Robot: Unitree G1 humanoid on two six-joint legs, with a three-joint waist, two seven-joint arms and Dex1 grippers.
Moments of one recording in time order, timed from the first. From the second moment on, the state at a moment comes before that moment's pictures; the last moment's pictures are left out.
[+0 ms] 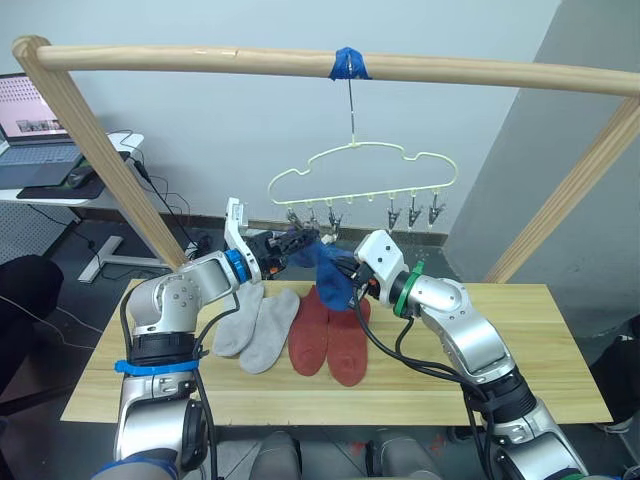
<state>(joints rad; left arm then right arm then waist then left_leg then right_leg) -0.56 0.37 0.23 0.12 -0.78 1.00 -0.58 -0.41 -0.20 0.32 -0.17 0.02 0.47 0.57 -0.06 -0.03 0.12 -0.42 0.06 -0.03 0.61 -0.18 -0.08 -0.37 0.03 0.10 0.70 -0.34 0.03</state>
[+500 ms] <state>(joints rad) -0.47 0.41 0.22 -0.02 -0.75 0.95 -0.58 -0.41 -0.09 0.27 -0.12 0.15 0.62 0.56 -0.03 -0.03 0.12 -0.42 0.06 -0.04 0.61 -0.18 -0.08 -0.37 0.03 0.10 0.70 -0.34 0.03</state>
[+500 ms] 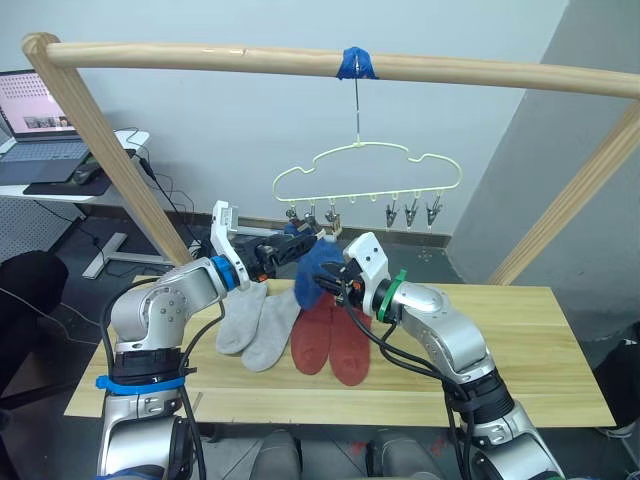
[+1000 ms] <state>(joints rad) -0.42 0.38 0.03 -0.05 -0.46 0.57 -0.58 -0.29 -0.26 0.16 -0.25 0.20 0.64 0.56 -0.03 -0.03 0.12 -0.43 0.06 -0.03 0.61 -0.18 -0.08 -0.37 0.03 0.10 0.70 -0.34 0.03</state>
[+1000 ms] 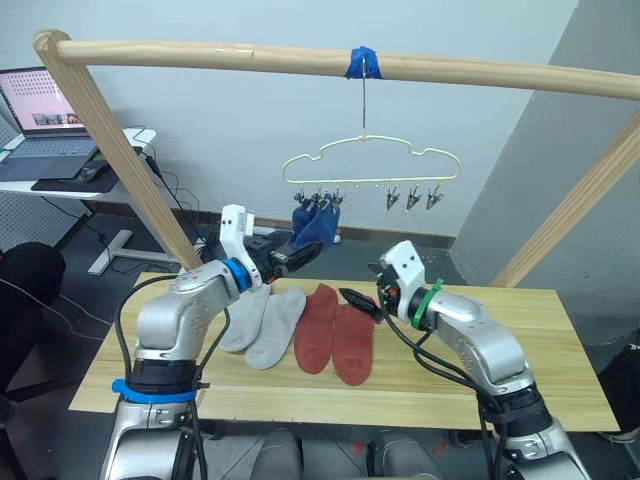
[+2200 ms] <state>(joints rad) -0.65 0.13 0.00 0.57 -0.20 -0.08 -0.49 -0.33 -0.31 0.03 -0.34 0.43 0.53 0.63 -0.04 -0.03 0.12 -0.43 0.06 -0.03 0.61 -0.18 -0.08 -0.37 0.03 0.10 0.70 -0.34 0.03</state>
